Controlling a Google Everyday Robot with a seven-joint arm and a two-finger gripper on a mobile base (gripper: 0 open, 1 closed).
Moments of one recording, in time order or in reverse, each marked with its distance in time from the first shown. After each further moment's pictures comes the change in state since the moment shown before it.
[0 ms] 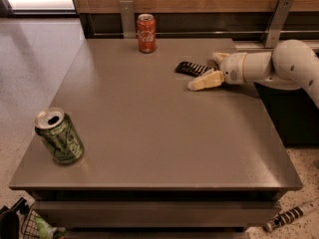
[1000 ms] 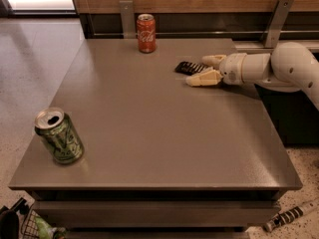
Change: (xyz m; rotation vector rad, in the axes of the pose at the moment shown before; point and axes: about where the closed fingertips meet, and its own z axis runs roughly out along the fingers) arm 0.000 0.001 0.006 0.030 -0.008 -0.001
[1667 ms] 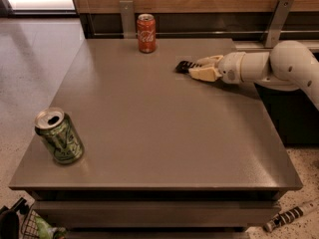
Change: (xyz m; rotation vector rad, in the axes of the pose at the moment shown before) arm -0.003 0.000 -0.001 -0.001 0.000 0.000
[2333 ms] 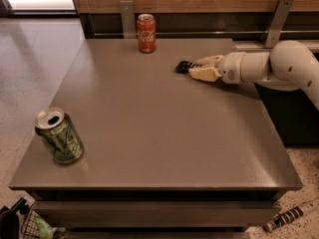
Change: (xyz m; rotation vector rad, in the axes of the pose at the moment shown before) arm 0.000 0.000 0.000 0.000 0.000 0.000
